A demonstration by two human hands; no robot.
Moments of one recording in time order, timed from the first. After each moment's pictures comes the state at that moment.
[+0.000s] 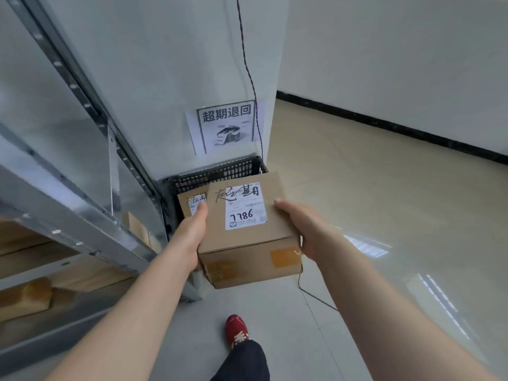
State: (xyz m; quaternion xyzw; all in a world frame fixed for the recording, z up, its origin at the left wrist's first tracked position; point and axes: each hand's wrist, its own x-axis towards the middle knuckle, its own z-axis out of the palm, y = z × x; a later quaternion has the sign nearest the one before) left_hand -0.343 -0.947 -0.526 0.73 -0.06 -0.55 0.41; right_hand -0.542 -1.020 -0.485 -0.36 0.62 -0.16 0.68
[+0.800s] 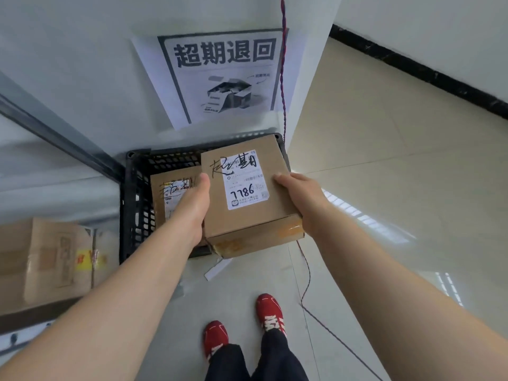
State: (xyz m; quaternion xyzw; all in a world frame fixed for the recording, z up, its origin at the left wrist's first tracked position) left_hand -0.308 -1.189 -0.713 0.79 0.02 -0.48 0.37; right_hand -0.469 -1.288 -0.697 -0.44 0.62 -0.11 0.64
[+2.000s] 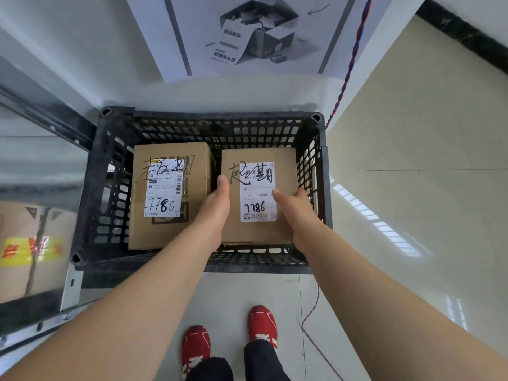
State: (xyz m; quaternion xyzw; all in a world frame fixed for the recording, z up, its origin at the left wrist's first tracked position) left_hand -0.302 -1.238 -0.895 0.78 0.09 -0.49 0.38; right_hand -0.418 -1.328 -0.877 -0.42 0.64 0.01 0.65
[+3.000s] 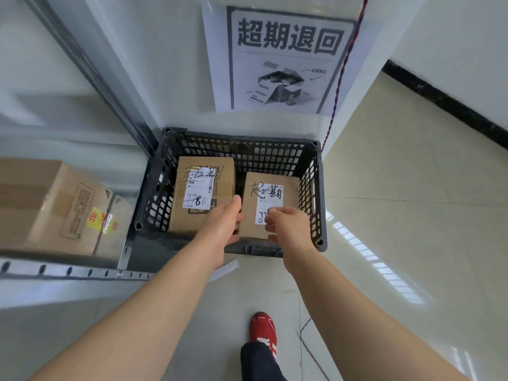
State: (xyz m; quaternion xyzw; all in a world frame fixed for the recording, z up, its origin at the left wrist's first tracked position) left_hand -0.345 -1.140 -0.773 0.75 0.00 -0.48 0.46; right_hand -0.444 -1.219 -0.758 -0.49 0.61 -0.06 0.62
